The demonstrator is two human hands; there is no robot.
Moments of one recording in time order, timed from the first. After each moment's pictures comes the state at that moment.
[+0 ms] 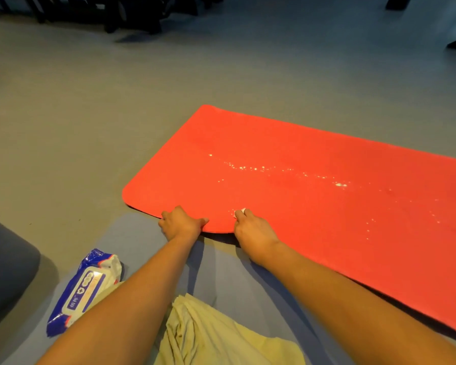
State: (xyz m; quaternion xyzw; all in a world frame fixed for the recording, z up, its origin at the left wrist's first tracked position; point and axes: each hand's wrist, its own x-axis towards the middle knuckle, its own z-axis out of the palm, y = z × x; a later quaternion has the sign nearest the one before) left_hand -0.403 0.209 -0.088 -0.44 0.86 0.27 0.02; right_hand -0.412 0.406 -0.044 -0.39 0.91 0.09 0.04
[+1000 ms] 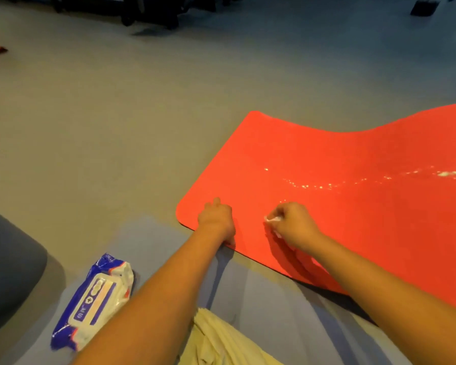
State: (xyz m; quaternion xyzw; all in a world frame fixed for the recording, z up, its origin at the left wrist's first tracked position) left_hand -0.443 0.217 -0.071 -0.15 0.97 0.08 0.18; right_hand -0.480 0.419 -0.046 -0.13 0.93 -0.31 0.14
